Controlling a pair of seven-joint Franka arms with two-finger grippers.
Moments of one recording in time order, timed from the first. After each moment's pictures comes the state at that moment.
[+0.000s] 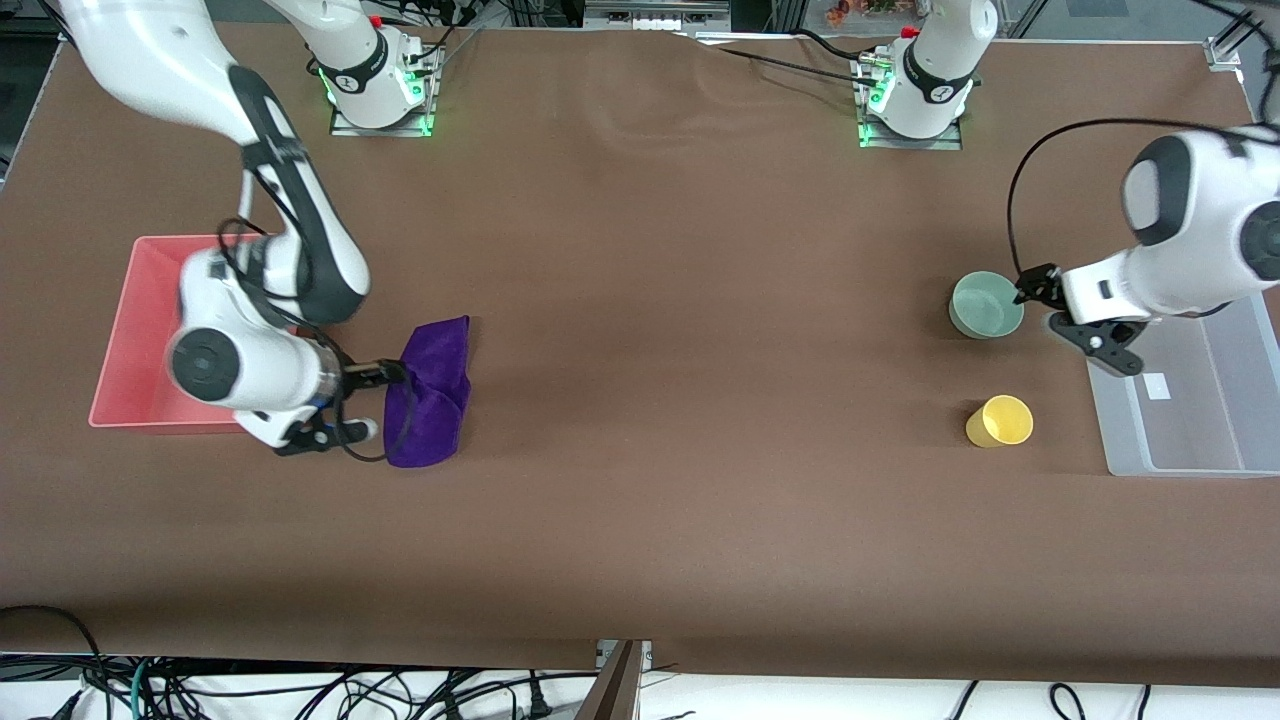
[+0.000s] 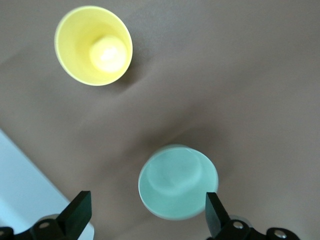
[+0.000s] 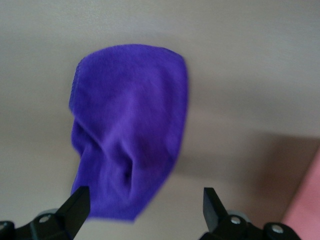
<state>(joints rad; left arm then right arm) 0.22 0.16 -0.09 -2.17 0.04 2.19 0.68 0.12 0.61 0.09 -1.63 0.00 2.03 -0.01</state>
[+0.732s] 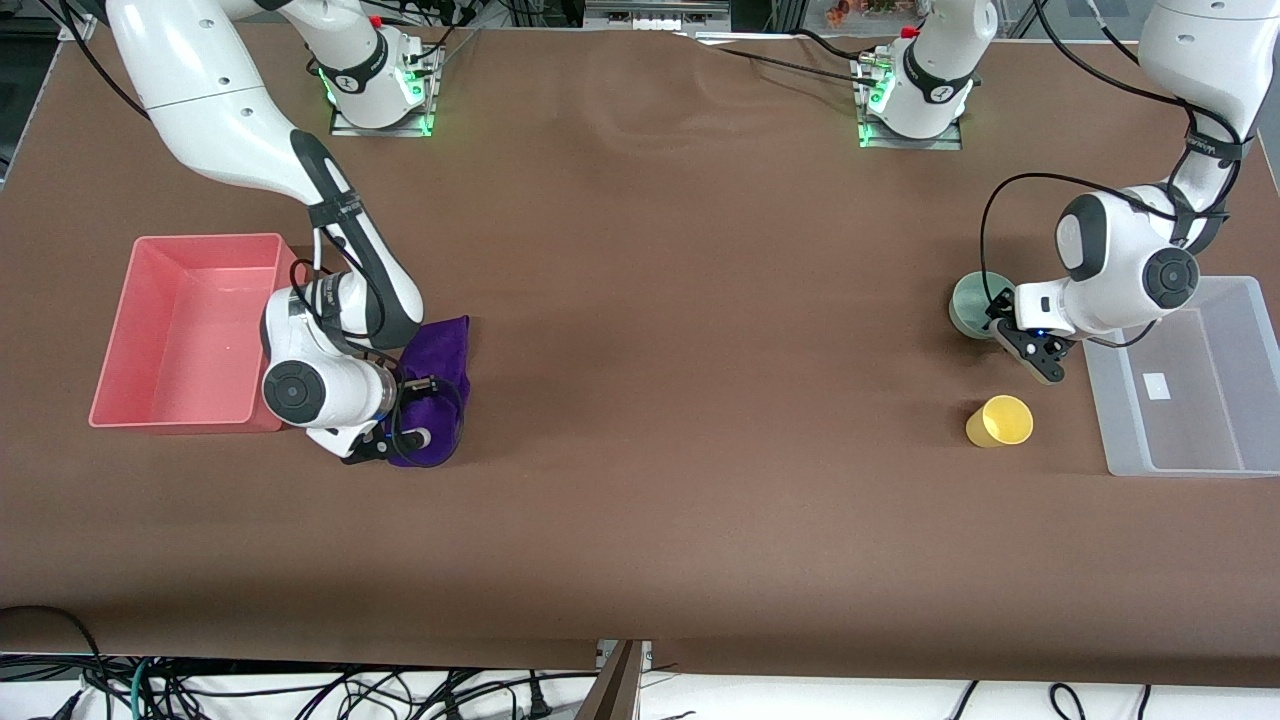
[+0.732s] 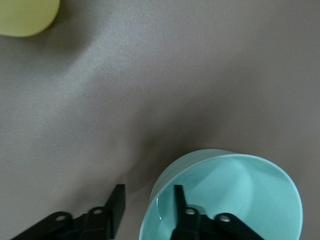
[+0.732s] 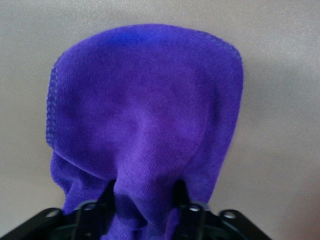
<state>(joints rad) 0.29 0.37 -0.09 -2.28 0.04 2.47 0.94 0.15 0.72 0.09 -1.63 0.00 2.11 0.00</state>
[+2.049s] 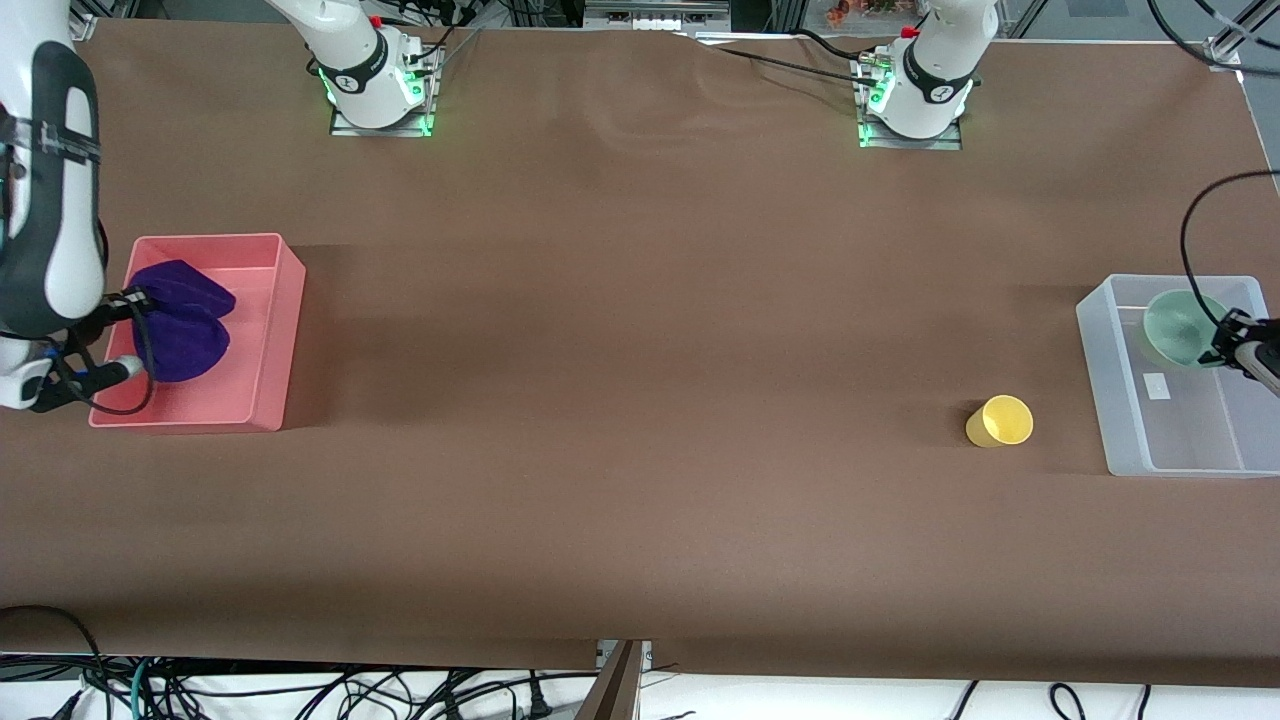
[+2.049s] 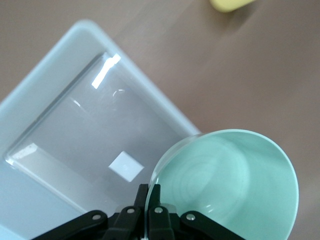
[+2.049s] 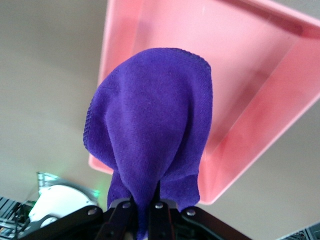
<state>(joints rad) 0.54 0.56 -0.06 -1.52 0.08 1.91 1.23 0.04 0.51 -0.30 -1.50 -0.06 1.50 -0.64</state>
